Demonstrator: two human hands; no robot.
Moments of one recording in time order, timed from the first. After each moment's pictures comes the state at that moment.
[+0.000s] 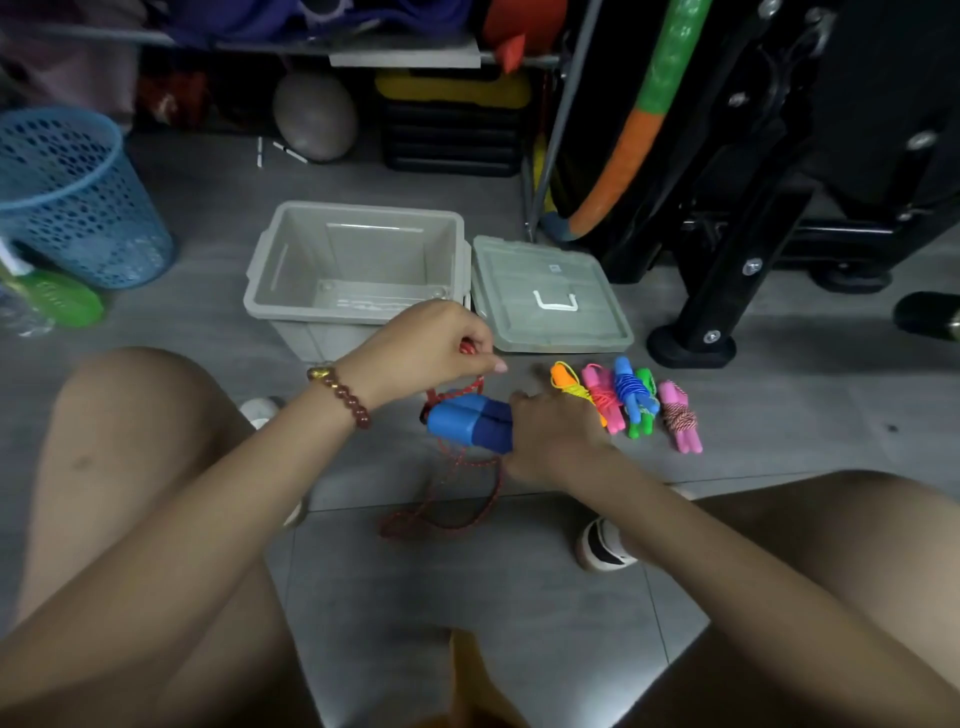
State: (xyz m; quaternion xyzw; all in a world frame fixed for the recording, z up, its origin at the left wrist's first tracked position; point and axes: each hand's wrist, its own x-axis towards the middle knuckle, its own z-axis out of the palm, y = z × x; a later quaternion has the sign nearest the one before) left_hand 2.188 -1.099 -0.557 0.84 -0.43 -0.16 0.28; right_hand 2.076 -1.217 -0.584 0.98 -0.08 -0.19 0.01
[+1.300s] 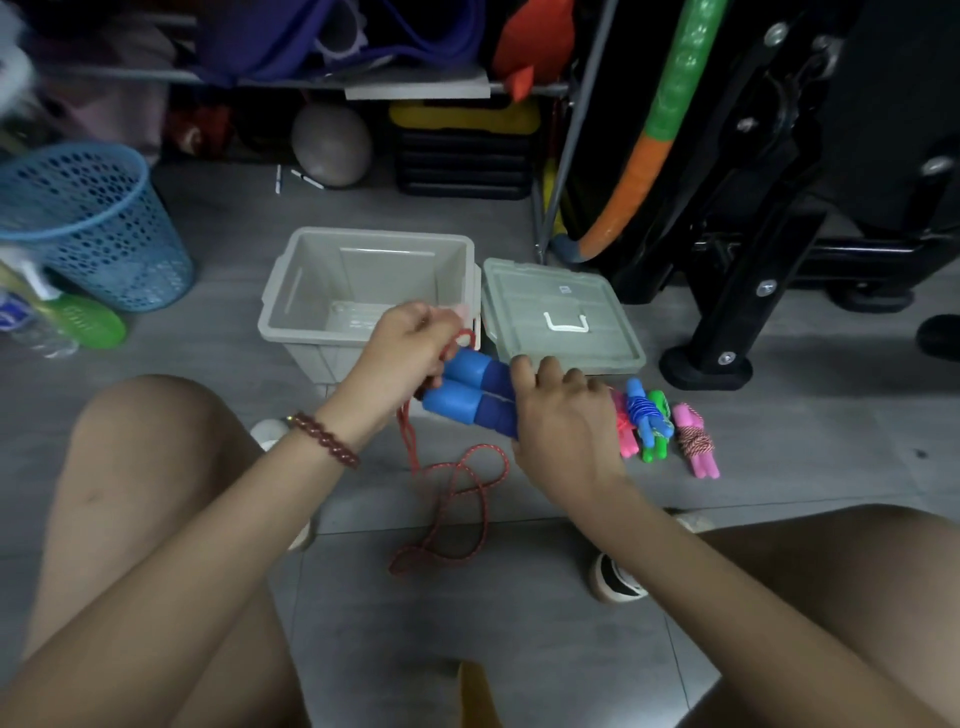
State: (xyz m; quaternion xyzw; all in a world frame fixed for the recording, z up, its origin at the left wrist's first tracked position) left_hand 2.182 -1.098 -0.543 0.76 -0.09 -0.20 0.61; right_hand 2.085 -1.220 -0.584 0.98 -0.09 0.13 0.15
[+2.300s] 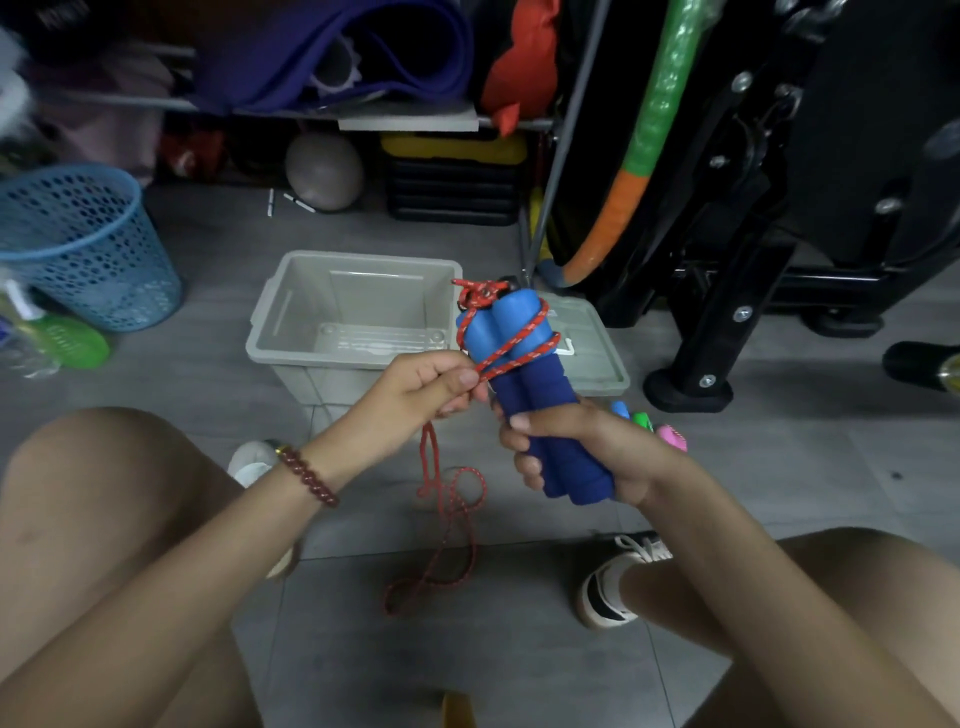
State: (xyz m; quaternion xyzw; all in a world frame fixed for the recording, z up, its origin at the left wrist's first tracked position) left_hand 2.170 -1.092 -0.555 0.65 -0.30 -0.26 0.64; right_hand 2.076 -1.262 -0.537 0.59 -0.09 -0.25 -0.77
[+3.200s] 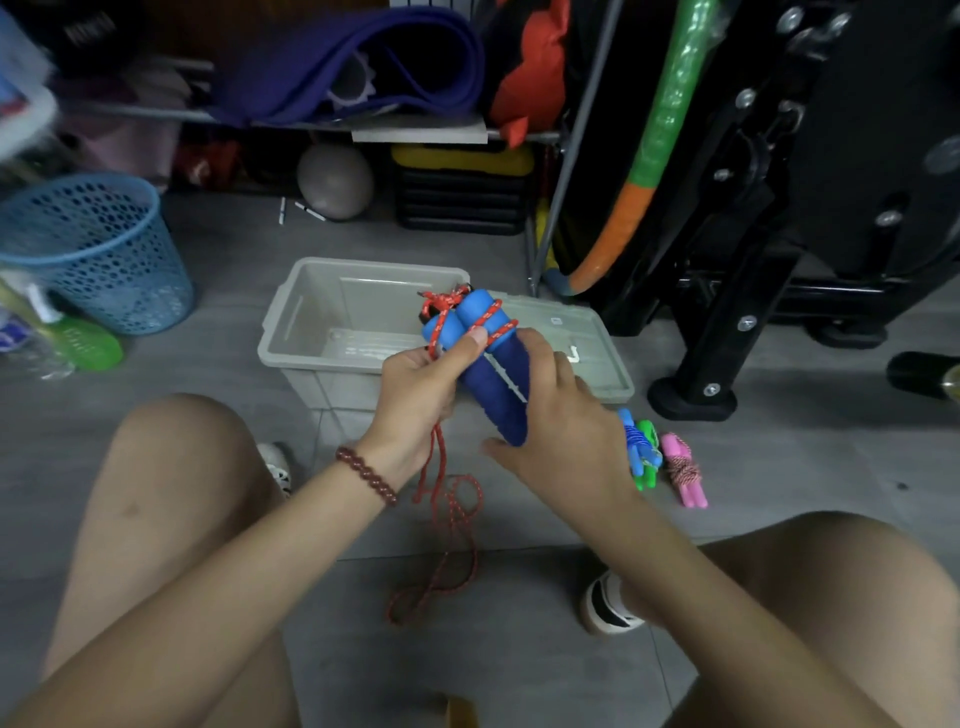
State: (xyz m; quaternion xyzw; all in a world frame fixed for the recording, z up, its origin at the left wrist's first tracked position) left_hand 2.153 -1.113 -0.532 0.62 0.01 -0.17 0.77; right_hand 2.076 -1.216 -0.537 0.98 -0.11 0.11 -0.10
